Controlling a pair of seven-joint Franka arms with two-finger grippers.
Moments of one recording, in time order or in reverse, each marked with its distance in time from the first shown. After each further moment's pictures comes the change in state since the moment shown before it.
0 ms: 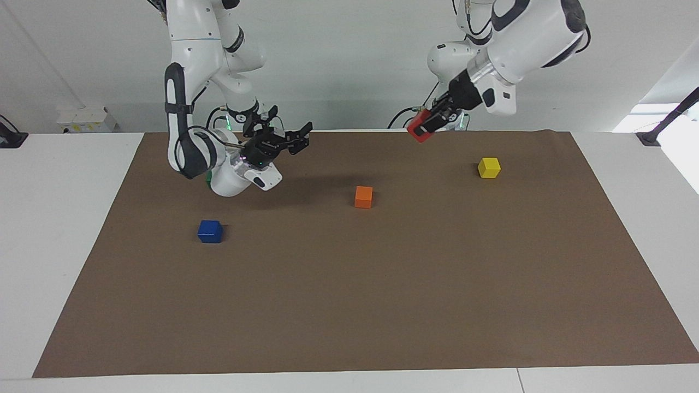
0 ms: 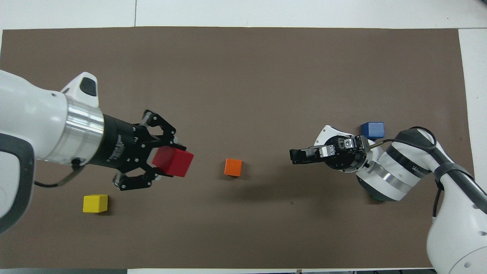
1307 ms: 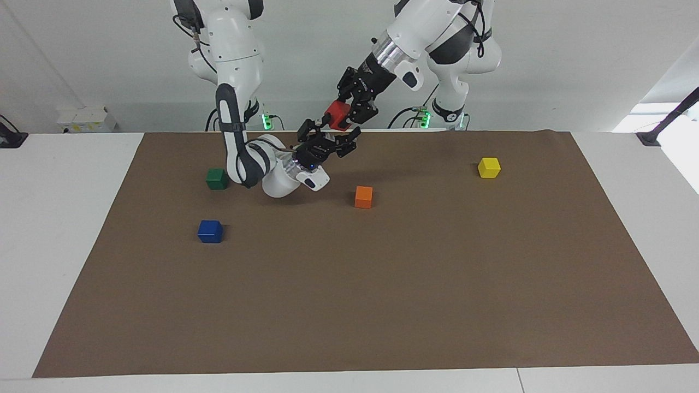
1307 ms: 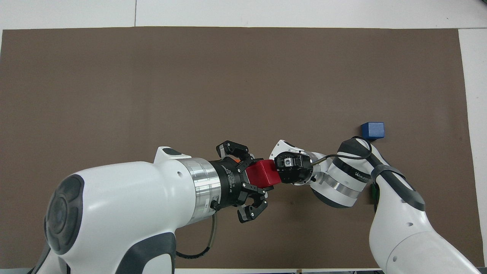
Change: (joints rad) left arm -0.145 -0.105 -0.199 -0.240 -0.105 0.588 -0.869; right arm 0.206 0.120 0.017 0.033 0.143 0.001 -0.155
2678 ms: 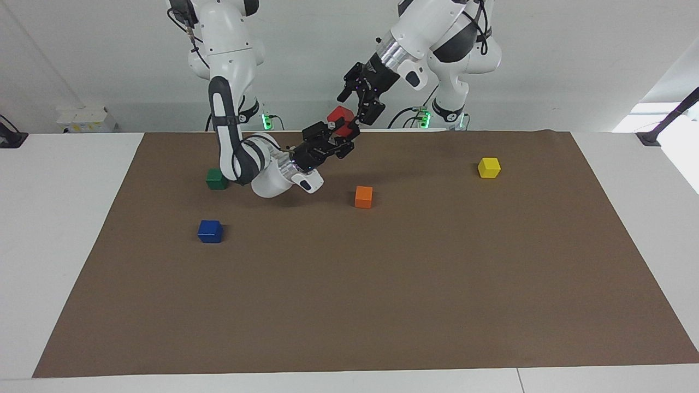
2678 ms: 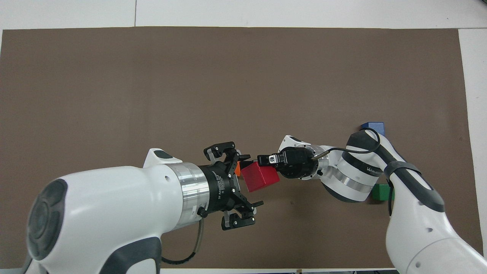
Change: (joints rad) left arm 0.018 -0.056 0.070 0.000 -0.005 -0.122 0.085; right arm -0.075 -0.079 -0.005 0.036 -0.192 0.179 0.071
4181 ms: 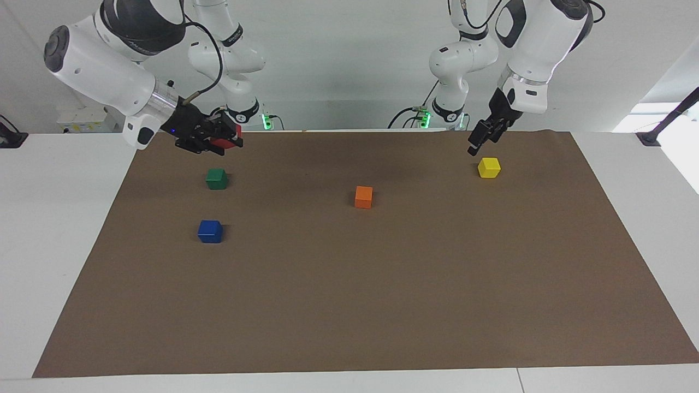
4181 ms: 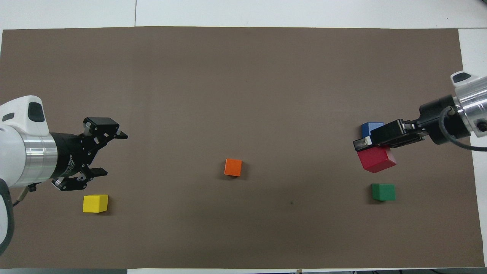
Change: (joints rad) left arm 0.363 -0.010 0.119 -0.060 0.536 -0.246 1.657; right arm -0.311 -0.297 0.008 0.559 -1.844 0.426 0.704
